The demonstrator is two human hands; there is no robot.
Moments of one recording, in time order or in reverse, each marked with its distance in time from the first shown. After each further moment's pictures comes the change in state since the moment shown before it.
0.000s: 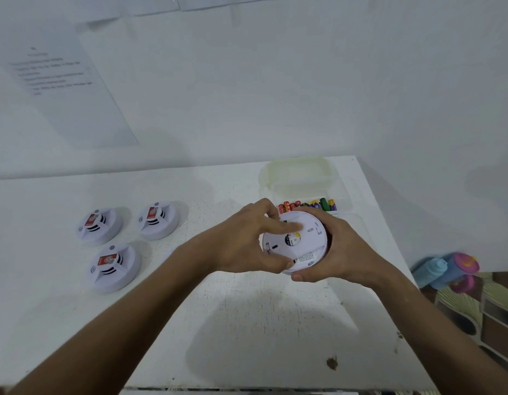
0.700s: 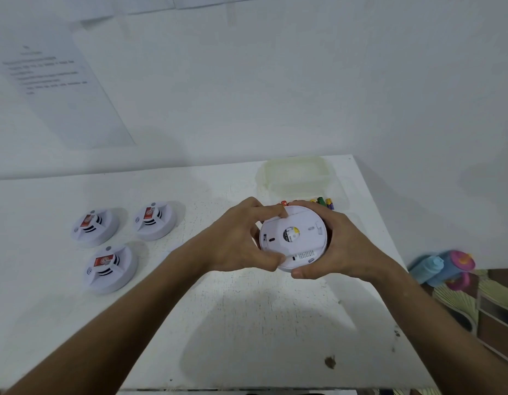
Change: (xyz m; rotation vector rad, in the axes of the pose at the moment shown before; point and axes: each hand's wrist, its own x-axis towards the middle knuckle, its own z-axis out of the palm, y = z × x) left_hand -0.002 -0.004 0.001 -0.198 0.112 -0.025; right_hand 0.001 -0.009 -0.004 -0.001 -0.002 -0.010
